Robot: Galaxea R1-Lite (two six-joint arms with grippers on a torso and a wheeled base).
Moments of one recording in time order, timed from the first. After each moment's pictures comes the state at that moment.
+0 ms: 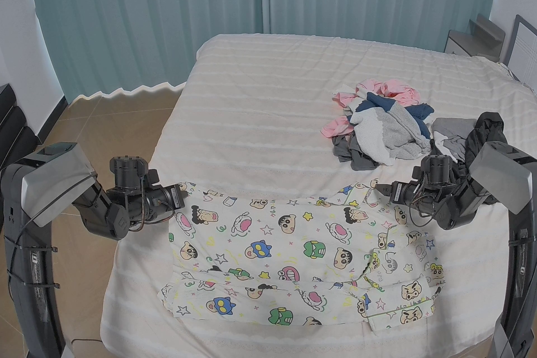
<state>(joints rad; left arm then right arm) -0.08 2.35 -1.03 -0.83 -0.30 -0.34 0.07 2.43 -1.10 -0.85 0.07 0.25</state>
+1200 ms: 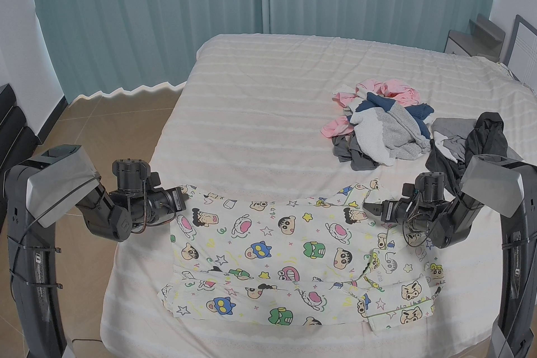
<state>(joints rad) -0.08 2.38 -1.04 -0.84 -0.29 -0.34 0.10 2.48 -0.98 -1.00 0.21 0.21</state>
